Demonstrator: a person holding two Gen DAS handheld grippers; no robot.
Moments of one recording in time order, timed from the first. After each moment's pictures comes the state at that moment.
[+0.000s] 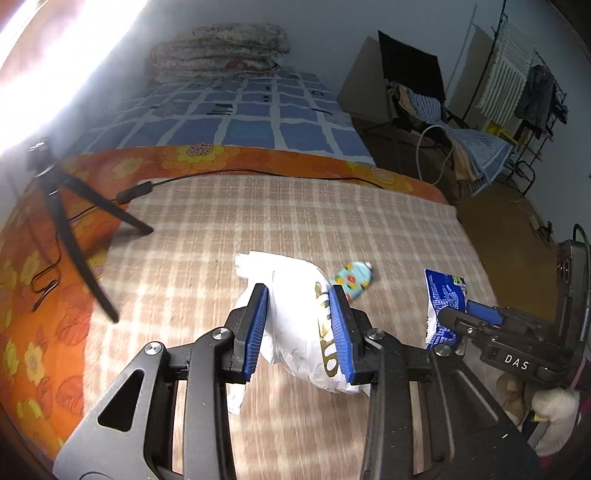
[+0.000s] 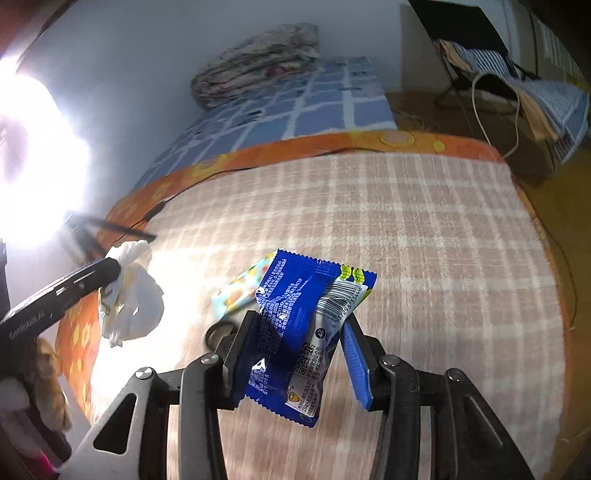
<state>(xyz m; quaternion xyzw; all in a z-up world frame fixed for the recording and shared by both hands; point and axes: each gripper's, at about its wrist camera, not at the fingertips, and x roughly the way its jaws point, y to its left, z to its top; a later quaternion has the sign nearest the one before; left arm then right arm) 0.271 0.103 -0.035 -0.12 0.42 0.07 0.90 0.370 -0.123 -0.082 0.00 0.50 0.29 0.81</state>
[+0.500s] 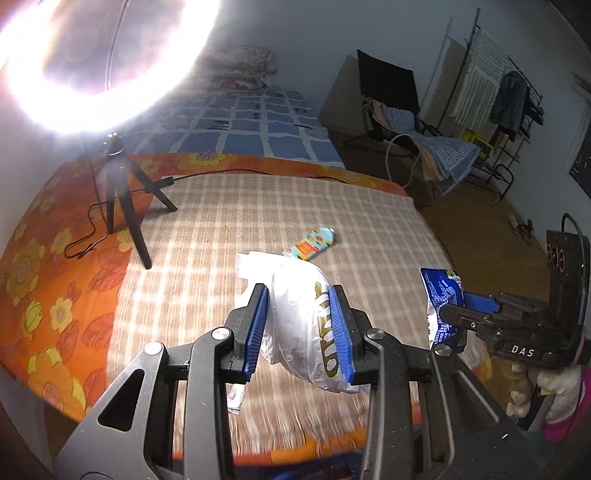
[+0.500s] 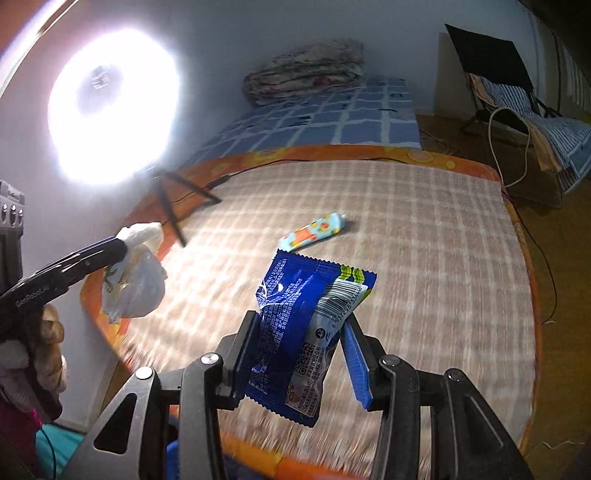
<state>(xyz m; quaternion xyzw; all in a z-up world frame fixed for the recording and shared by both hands) 0.137 0.070 0.018 -0.11 0.38 0.04 0.92 0.249 -0.160 -0.017 -0.04 0.47 0.35 0.81</state>
